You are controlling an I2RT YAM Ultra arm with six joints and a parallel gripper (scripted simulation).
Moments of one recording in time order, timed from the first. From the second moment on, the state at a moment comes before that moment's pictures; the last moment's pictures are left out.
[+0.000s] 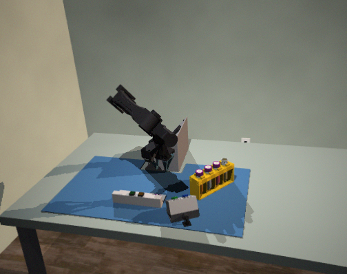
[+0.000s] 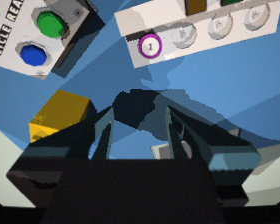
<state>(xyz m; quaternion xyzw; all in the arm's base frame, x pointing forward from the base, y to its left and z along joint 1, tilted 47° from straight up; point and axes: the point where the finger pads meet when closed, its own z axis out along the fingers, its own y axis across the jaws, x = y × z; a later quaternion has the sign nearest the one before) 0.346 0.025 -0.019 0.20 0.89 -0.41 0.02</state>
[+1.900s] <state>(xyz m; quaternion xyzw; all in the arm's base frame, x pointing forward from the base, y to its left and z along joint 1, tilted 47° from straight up) 0.235 0.193 -0.174 0.32 0.86 -0.39 0.09</state>
